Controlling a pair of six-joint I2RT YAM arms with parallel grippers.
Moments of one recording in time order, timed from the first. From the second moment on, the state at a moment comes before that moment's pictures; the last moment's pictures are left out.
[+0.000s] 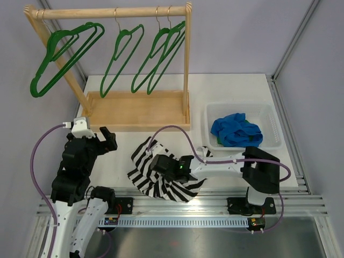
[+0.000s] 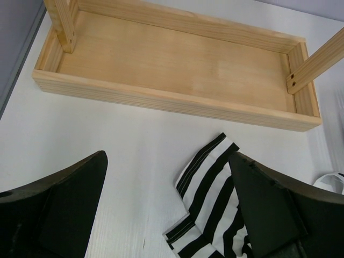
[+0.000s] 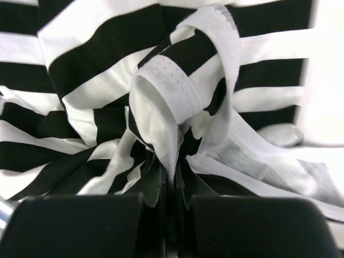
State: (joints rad) left arm -0.19 0.44 0.83 -0.72 -0.18 -0.27; right arm 1.31 1.78 1.09 -0.34 0.30 0.43
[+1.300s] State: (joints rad) left arm -0.19 0.36 0.81 -0.70 -0.28 -0.29; right arm 0.38 1.24 1.04 -0.47 0.51 0.10
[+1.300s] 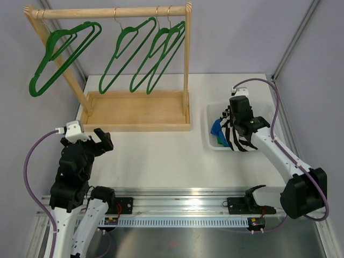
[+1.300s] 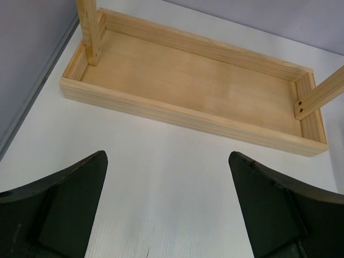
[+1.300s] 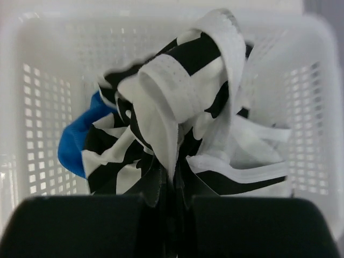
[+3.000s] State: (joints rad) left arm -0.18 0.33 1.20 -1.17 -0.29 -0.20; right arm 0.21 0.54 1.47 -1.28 0.09 0.23
